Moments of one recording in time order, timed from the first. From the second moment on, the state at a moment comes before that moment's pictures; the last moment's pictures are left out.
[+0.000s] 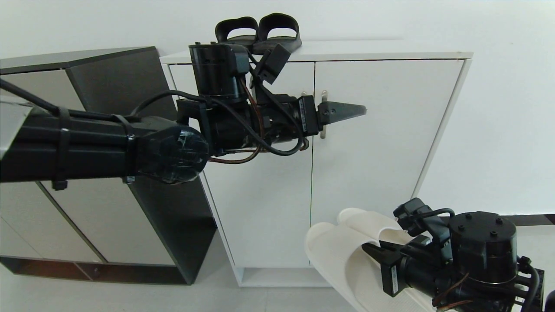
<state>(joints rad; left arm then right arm) -0.61 1.91 -1.49 -0.44 -0.59 -0.38 0.73 1.68 -0.39 -0.94 -0.13 0.12</state>
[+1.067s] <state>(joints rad) -0.57 2.06 -1.68 -0.43 -0.42 -0.34 0.73 1.69 -0.38 -0.94 -0.12 0.13</state>
